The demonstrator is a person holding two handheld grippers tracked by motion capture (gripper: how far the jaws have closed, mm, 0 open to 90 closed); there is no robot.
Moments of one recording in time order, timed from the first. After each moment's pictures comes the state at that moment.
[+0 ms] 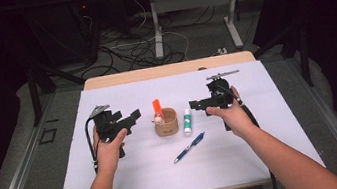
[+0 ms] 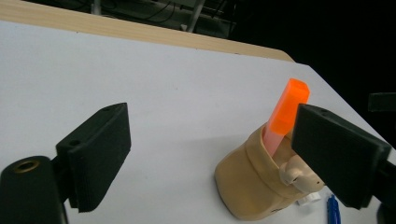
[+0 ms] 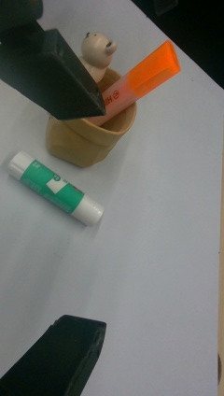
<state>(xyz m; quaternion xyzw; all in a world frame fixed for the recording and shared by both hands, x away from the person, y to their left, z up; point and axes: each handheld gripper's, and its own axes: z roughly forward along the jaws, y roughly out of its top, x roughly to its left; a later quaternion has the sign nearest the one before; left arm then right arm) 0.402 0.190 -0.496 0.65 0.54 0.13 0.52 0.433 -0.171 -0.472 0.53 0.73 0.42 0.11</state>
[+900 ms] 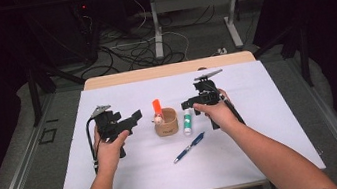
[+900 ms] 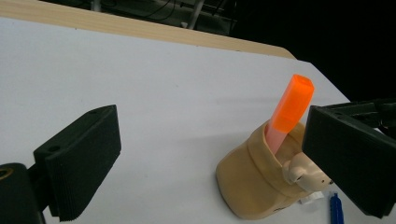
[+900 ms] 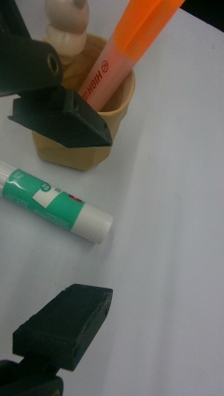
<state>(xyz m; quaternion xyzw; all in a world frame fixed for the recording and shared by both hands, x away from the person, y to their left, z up) 0.403 0.188 -0.499 0.65 0.54 0.12 0.52 0.465 -0.141 -0.495 0.59 0.73 0.36 0.04</state>
